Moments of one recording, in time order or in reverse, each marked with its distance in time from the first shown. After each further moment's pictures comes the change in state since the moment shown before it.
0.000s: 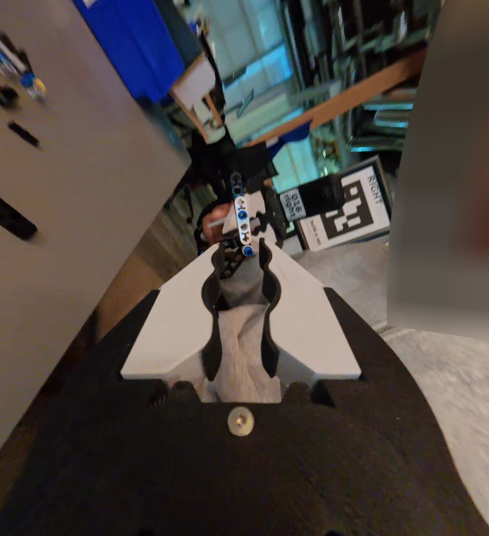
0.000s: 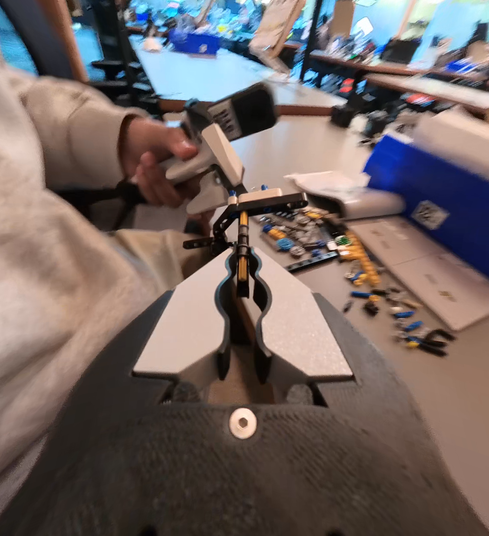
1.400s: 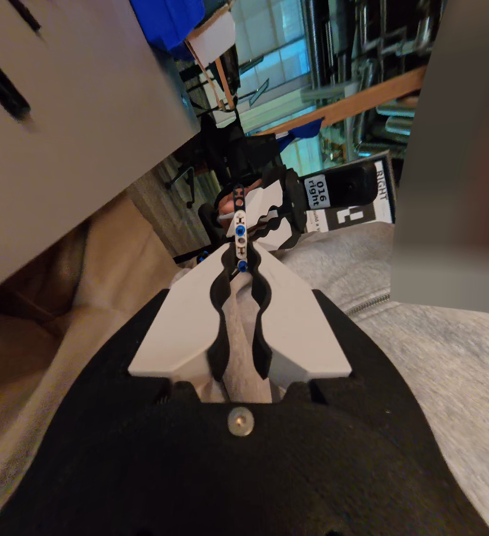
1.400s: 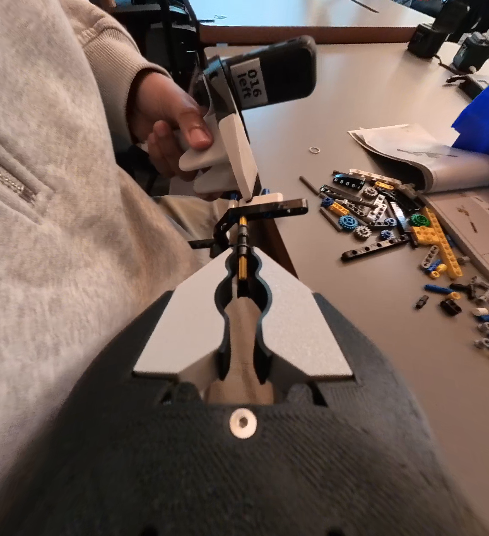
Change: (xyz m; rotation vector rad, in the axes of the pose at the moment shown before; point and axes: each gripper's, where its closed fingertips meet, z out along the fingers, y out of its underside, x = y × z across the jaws) left arm -0.004 0.045 -0.017 -0.014 -0.037 -0.109; right arm -0.054 0.014 0.013 -0.189 -0.128 0.016
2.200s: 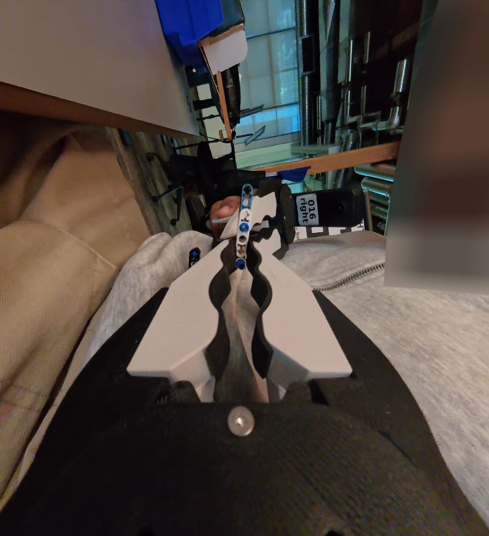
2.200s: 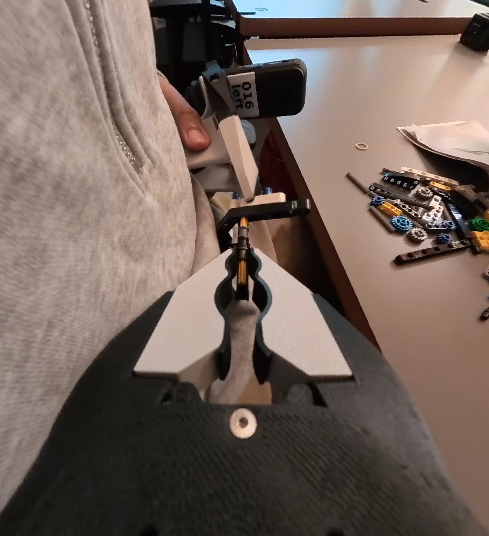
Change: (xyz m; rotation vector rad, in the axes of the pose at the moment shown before) left arm 0.009 0.043 -0.005 0.140 0.013 -0.166; right arm -0.045 0.009 -0.007 -0.011 -0.084 -0.012
